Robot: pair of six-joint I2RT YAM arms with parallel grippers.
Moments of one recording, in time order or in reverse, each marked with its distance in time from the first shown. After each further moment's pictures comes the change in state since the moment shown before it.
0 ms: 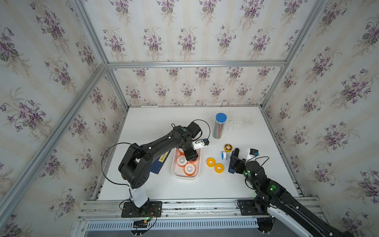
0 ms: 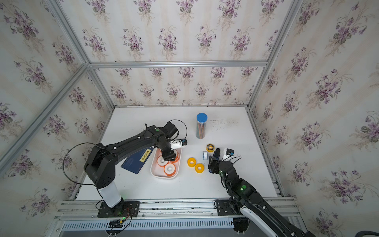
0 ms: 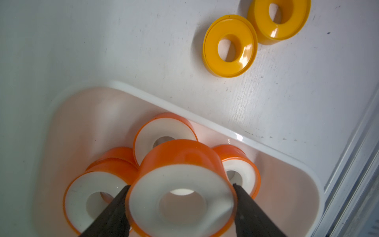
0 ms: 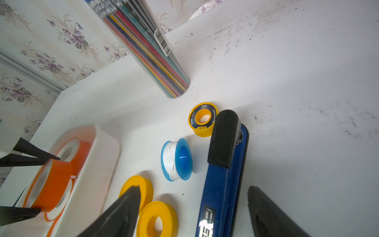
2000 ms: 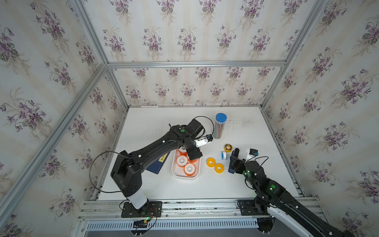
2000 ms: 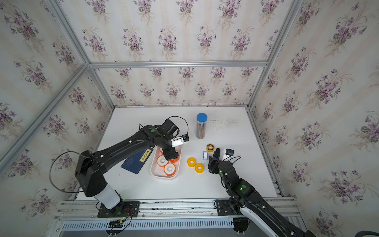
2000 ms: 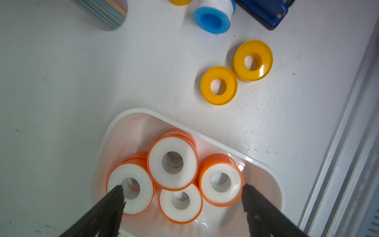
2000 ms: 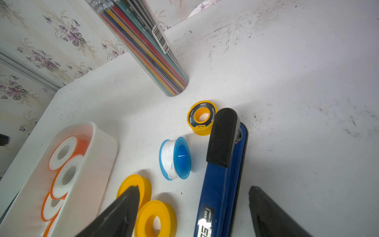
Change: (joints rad) left arm -0.066 -0.165 0.045 0.004 -0.054 -0.099; right arm 0.000 0.013 -0.001 0.002 0.000 -0.003
